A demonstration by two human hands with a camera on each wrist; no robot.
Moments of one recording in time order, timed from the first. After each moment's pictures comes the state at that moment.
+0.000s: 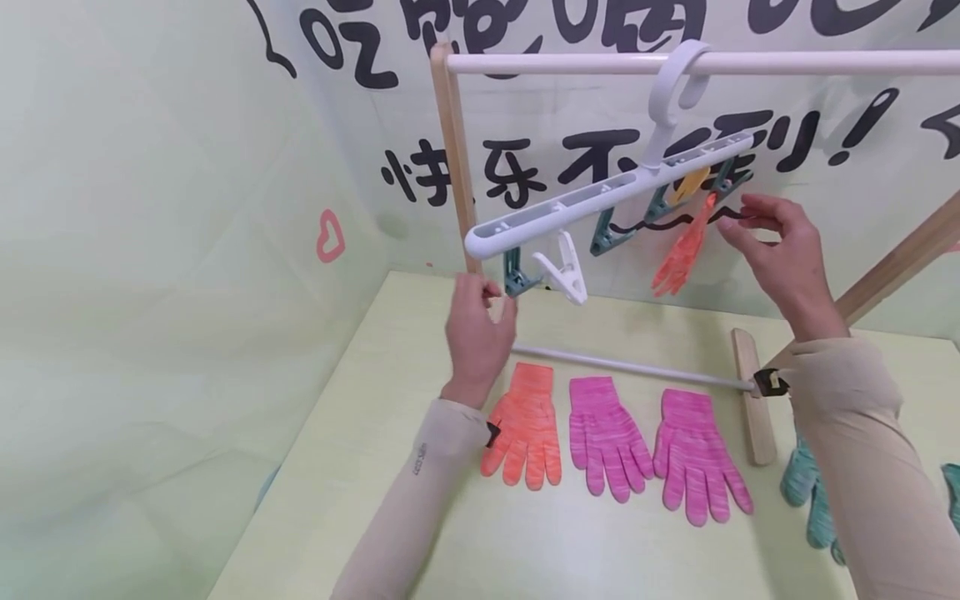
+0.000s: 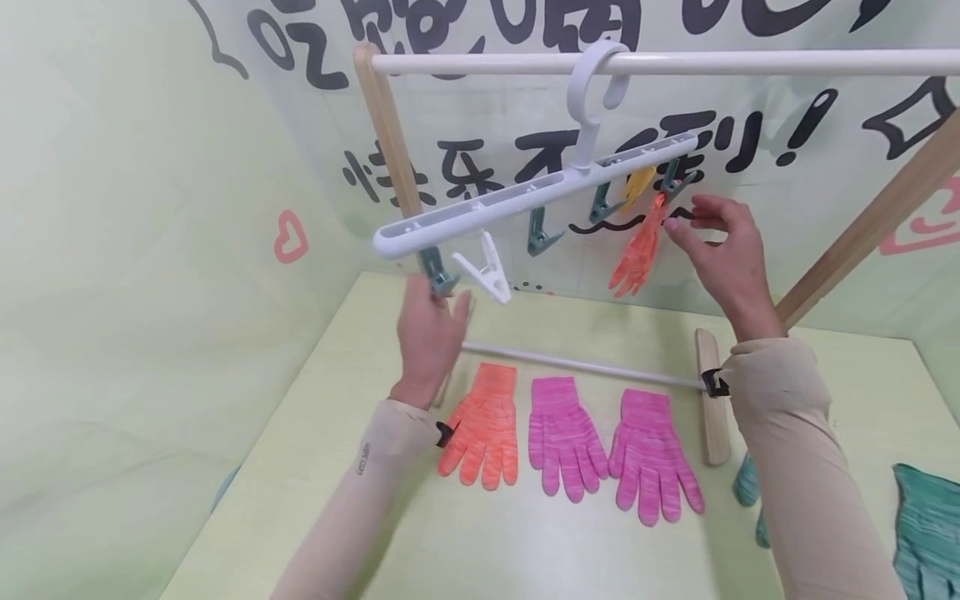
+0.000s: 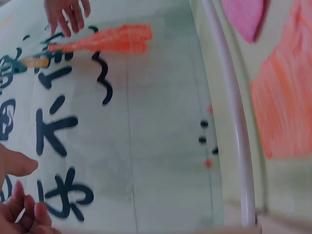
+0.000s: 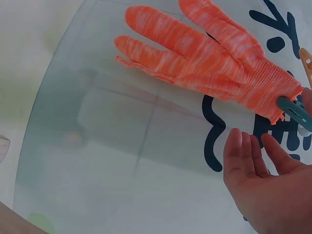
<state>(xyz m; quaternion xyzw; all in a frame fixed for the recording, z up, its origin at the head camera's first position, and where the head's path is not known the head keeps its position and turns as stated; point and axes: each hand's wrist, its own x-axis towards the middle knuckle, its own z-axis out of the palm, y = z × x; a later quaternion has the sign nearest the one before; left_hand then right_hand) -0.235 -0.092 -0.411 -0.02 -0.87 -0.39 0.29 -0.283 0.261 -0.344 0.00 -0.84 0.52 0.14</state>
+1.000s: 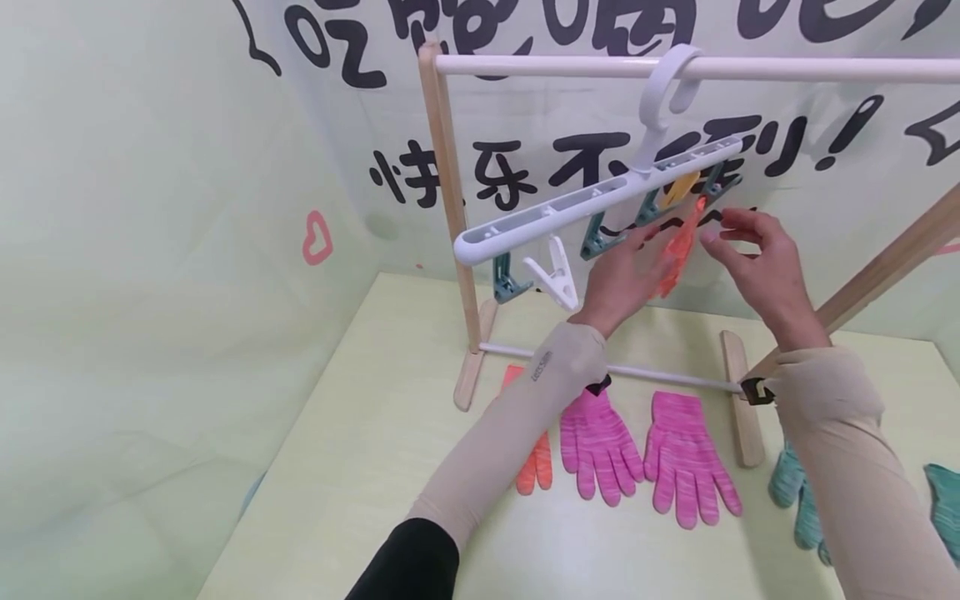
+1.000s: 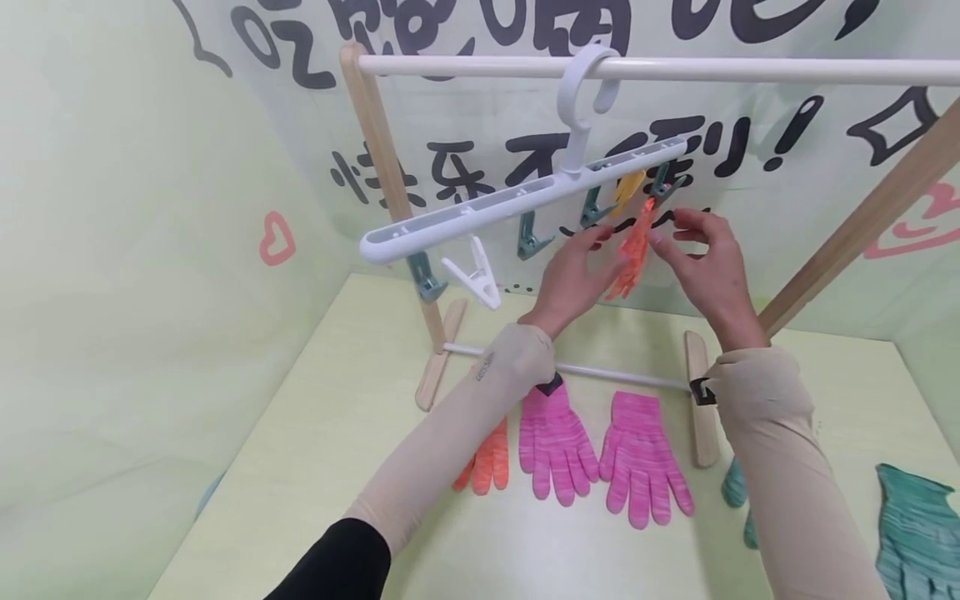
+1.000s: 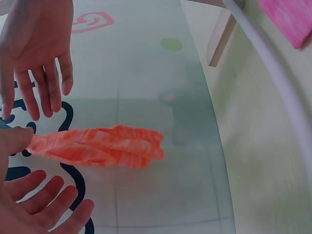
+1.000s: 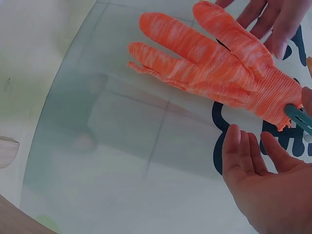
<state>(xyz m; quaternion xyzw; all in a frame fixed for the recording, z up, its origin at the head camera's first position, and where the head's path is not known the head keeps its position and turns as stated) -0.311 0.077 -0.381 -0.13 -0.90 -0.41 0.02 -0.280 0.258 -0.354 -0.01 -0.87 0.47 0.11</state>
